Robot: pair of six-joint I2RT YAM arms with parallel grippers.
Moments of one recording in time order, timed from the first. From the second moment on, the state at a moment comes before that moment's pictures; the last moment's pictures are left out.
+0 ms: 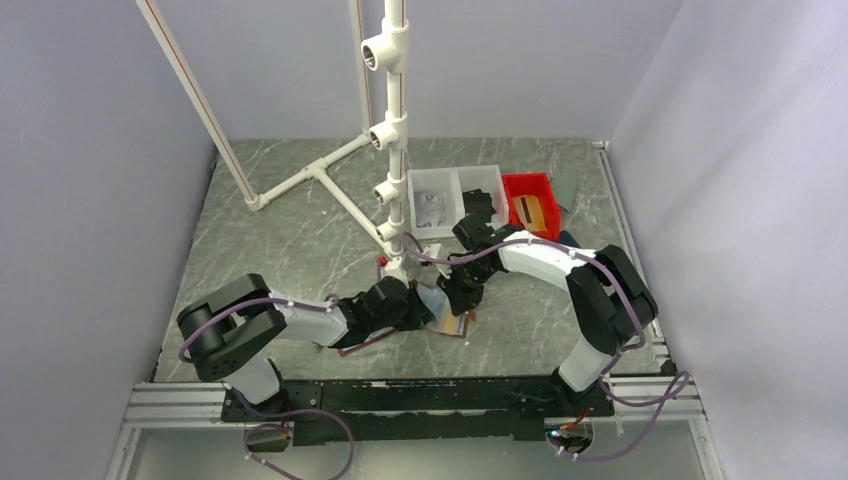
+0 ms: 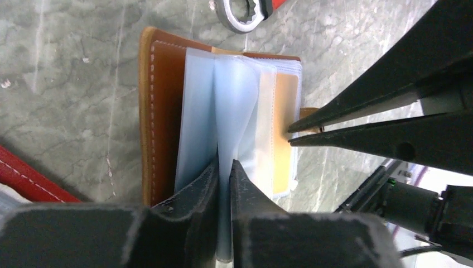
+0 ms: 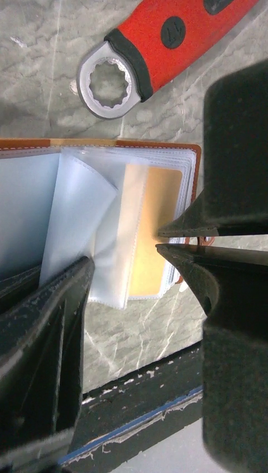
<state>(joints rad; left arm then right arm) -1.01 1.58 0.53 0.41 -0.09 -0.99 0.61 1.66 0.98 -0.67 -0.57 -0.52</state>
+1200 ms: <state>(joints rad) -1.00 1.61 0.54 0.42 0.04 -0.99 0.61 1.76 1.02 -0.55 -0.74 -0.26</state>
